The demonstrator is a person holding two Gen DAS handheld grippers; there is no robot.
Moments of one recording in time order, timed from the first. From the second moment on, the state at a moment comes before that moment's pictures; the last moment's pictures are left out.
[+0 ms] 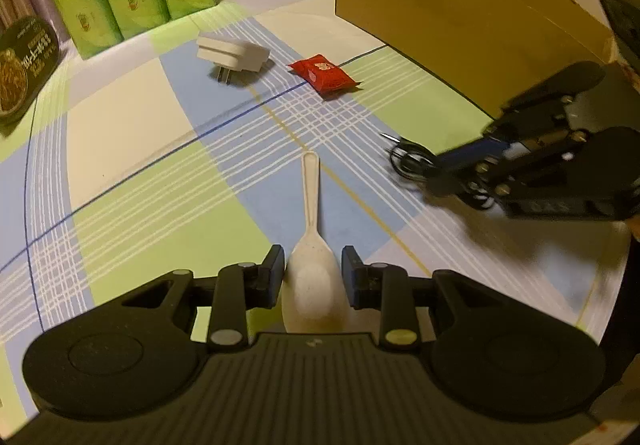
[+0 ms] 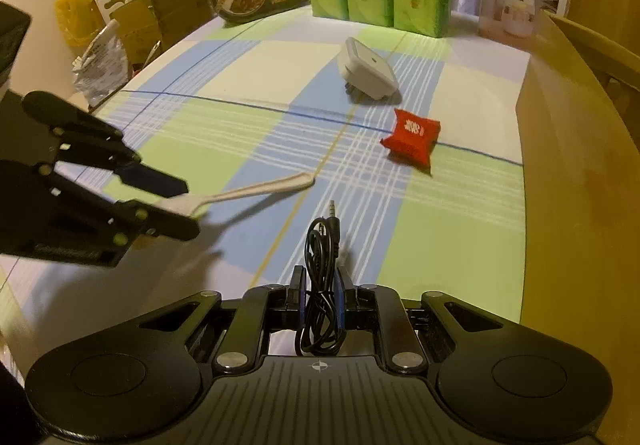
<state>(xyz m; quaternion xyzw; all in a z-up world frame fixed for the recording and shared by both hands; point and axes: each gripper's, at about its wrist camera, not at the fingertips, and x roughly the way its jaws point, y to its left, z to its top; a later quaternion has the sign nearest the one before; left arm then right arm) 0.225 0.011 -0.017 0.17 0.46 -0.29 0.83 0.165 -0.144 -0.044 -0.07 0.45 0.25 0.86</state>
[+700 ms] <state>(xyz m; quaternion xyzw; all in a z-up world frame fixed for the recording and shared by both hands) 0.227 0.010 -0.036 0.18 0.49 -0.29 0.80 0.177 -0.156 -0.056 -0.04 0.46 0.24 0.85</state>
